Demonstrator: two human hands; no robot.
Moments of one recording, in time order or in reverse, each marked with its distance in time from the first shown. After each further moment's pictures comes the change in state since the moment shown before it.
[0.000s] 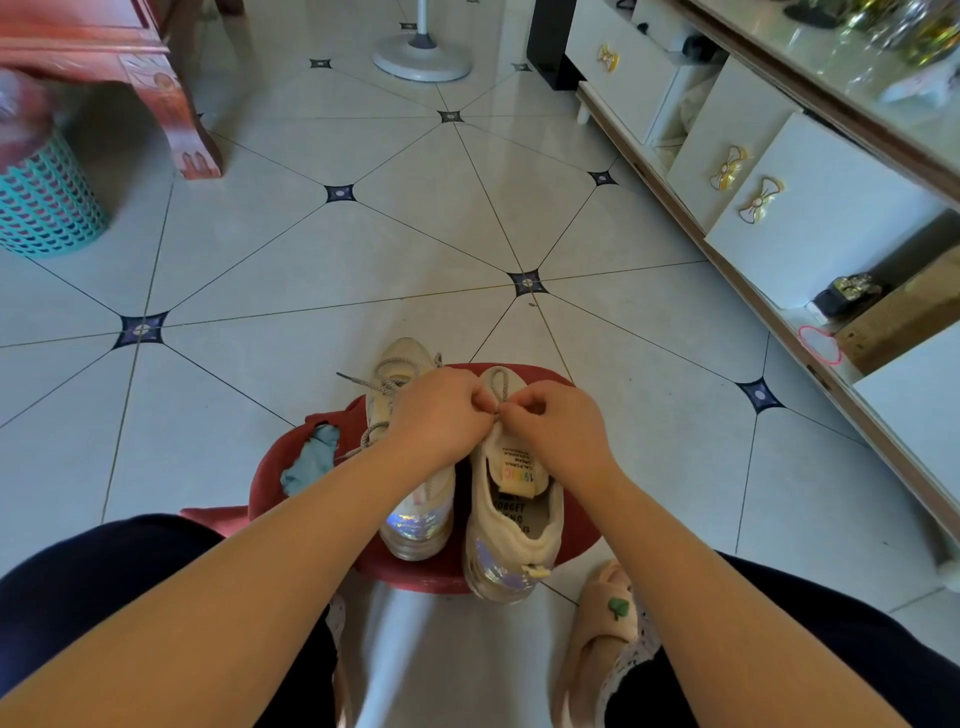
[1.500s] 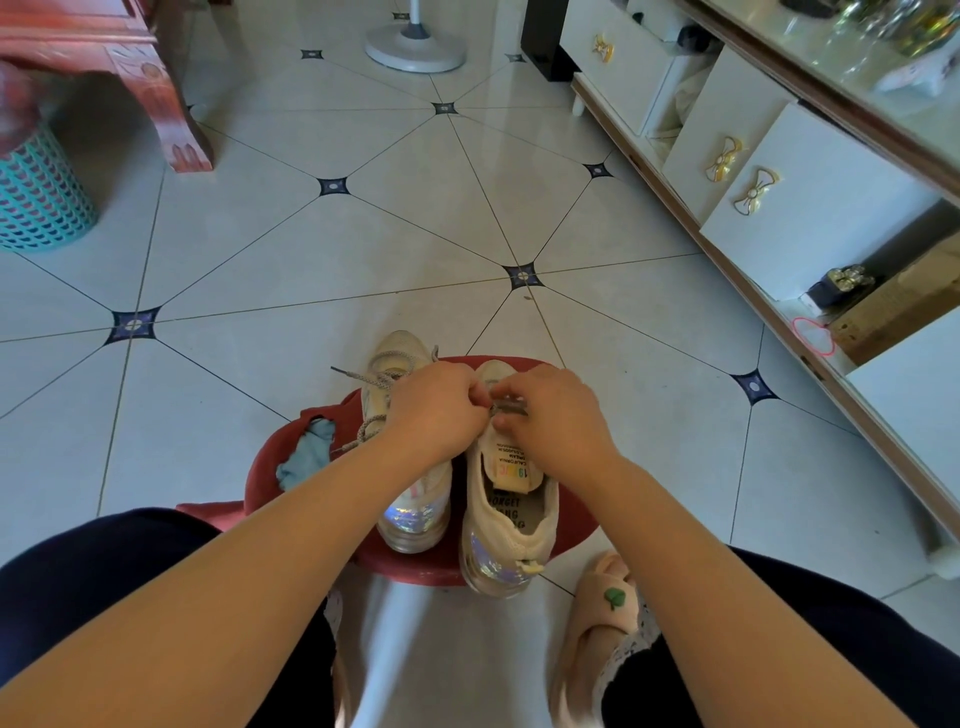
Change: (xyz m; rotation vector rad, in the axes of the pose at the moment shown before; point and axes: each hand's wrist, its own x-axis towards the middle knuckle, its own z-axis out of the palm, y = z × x) left_hand -0.002 0.004 0.000 0.026 -0.007 -0.014; right_hand 0.003 -0.002 -0.006 -0.472 -0.076 -0.197
